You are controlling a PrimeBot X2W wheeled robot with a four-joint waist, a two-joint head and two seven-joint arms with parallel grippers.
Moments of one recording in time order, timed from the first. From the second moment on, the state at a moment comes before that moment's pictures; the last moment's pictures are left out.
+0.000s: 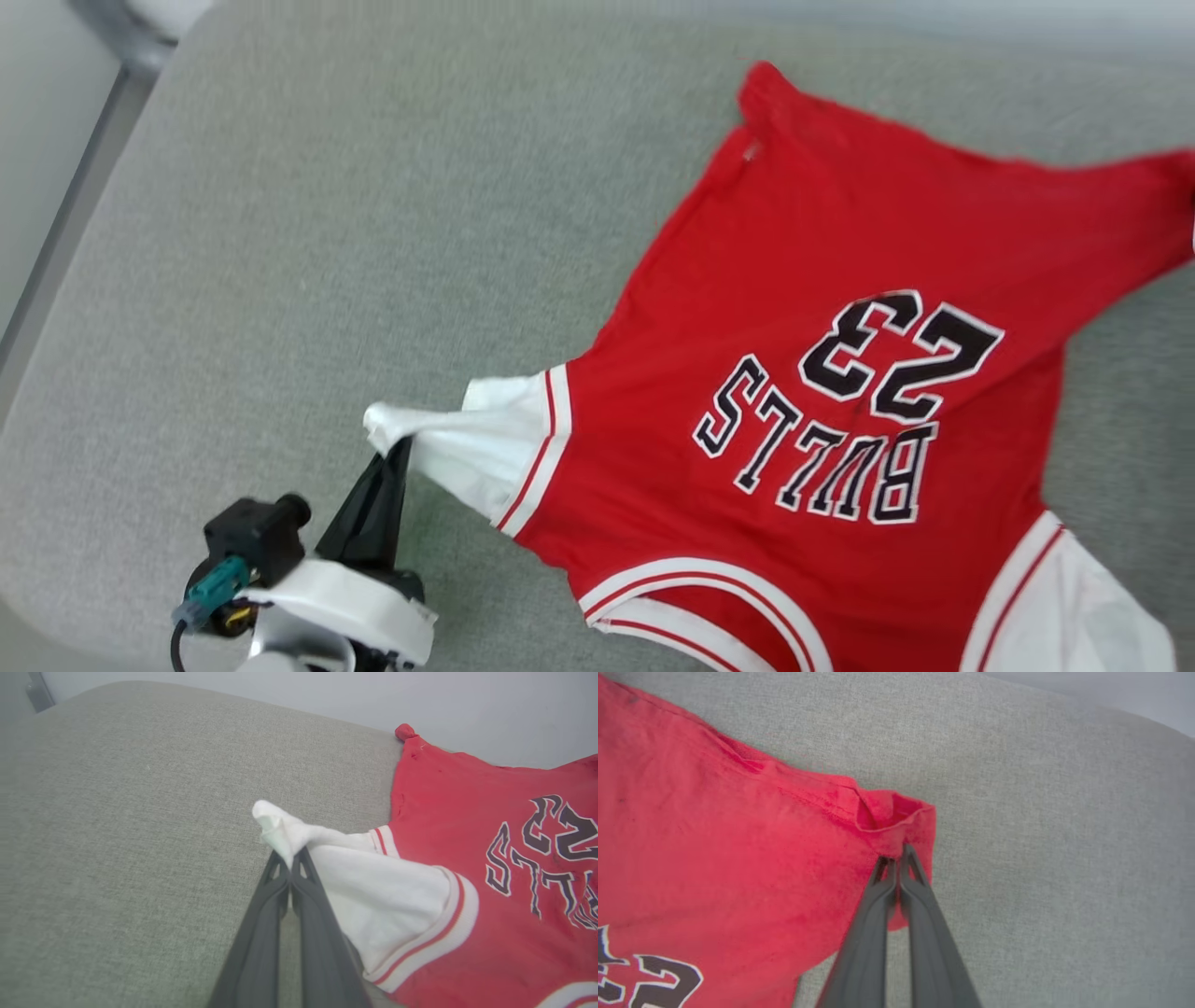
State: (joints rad) left arm -0.09 0.28 -0.29 0.10 -0.54 0.00 -0.22; right arm -1.00 -0.41 -0.04 0.77 0.18 0.13 0.88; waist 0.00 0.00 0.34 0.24
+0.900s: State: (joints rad) left arm 0.15 0.37 -0.26 0.05 -0.58 0.10 -0.09; right arm 0.26 -0.13 -0.38 -0.02 0.34 0.13 0.88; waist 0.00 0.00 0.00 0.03
